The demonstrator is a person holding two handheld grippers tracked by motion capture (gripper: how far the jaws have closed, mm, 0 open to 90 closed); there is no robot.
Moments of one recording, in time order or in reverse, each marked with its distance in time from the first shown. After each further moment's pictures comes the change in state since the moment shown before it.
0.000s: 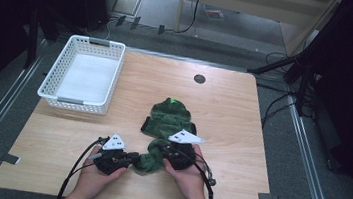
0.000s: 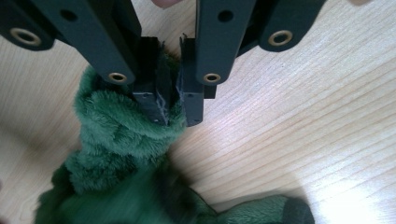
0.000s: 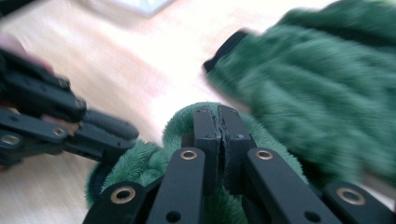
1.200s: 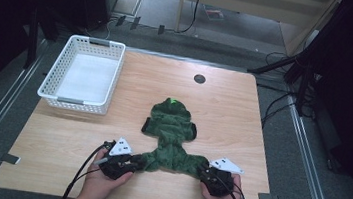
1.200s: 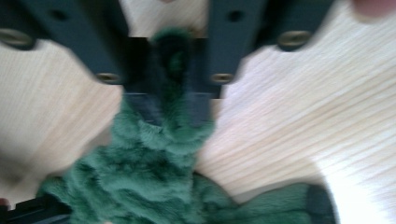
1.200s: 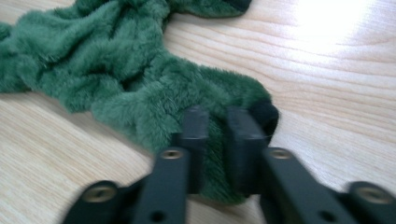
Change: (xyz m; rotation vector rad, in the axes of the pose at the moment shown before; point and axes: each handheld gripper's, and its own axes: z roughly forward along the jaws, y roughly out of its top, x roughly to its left) left arm -0.017 0.004 0.001 0.002 0.042 0.006; right arm -0.050 -0.076 -0.068 0.099 -0.263 0.119
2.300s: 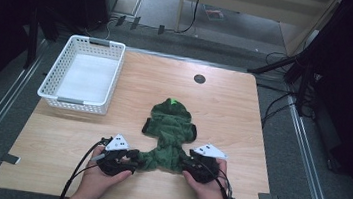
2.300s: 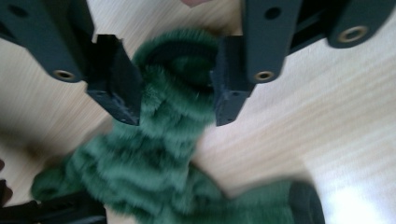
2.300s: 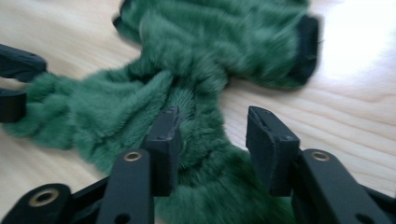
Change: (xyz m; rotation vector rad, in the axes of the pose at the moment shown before) left arm 0.008 0.000 -0.002 -0.004 -0.043 -0.020; right arm 0.033 0.035 0.031 -0.029 0.068 -0.058
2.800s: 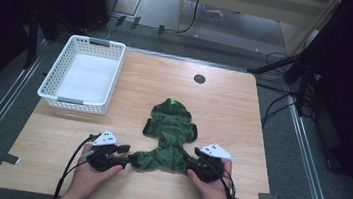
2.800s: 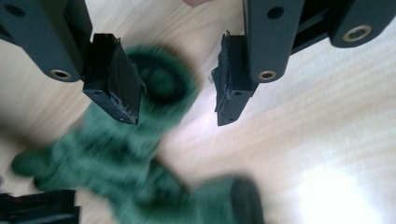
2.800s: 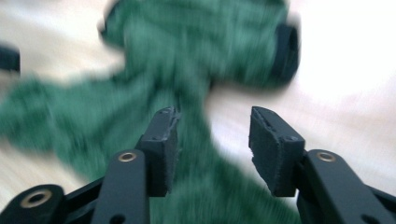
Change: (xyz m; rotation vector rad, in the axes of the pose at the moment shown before) left arm 0.017 0.000 -0.019 -0.096 0.002 -0.068; right arm -0.017 0.008 -0.011 -0.090 0.002 0.033
